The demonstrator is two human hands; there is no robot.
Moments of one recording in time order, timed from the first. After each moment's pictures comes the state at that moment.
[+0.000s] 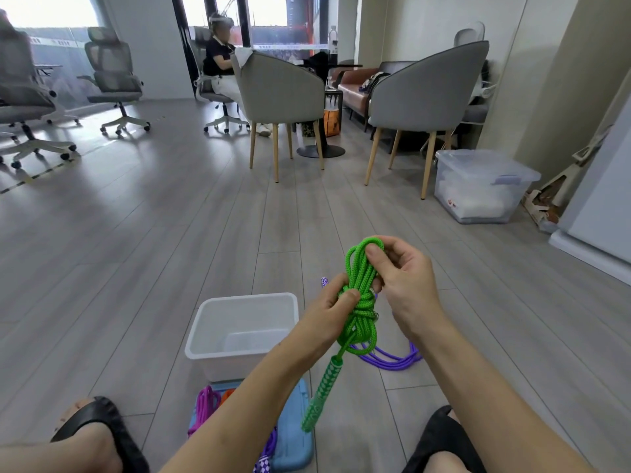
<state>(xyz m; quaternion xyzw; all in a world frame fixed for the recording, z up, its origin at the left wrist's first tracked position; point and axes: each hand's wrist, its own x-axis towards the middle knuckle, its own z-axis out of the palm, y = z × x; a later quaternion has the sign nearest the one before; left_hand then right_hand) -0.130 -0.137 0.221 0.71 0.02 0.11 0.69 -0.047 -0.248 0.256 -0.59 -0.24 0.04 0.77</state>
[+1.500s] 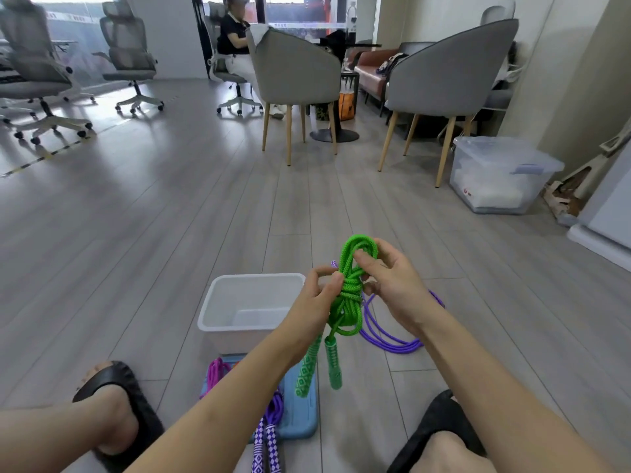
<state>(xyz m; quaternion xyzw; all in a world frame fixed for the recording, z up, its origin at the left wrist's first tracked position) -0.155 -0.120 0.192 0.65 0.13 0.14 0.74 -0.046 -0.240 0.220 -0.61 -0.27 0.21 0.72</state>
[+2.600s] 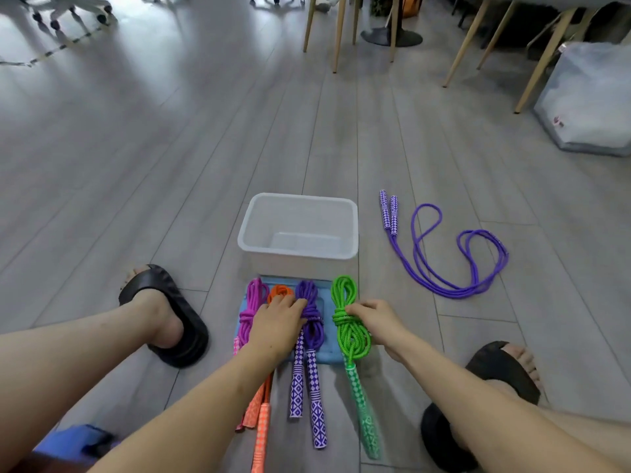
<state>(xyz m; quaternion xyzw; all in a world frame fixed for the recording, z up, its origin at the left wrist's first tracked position) -0.253 -0.006 -0.040 0.97 0.23 -0.05 0.08 -0.105 -0.173 -0.021 -0.78 -0.07 0.40 0.47</state>
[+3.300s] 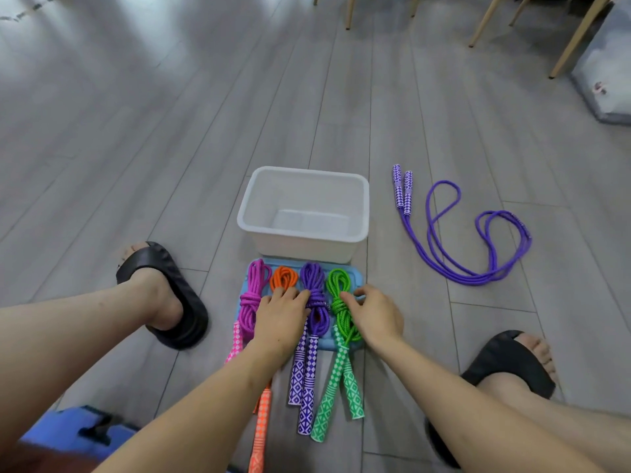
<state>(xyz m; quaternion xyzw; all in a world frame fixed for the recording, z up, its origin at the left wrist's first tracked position) -0.253 -0.014 -0.064 0.96 0.27 -0.07 0.09 -0.112 -0.156 -0.080 -0.93 -0.20 0.19 0.24</state>
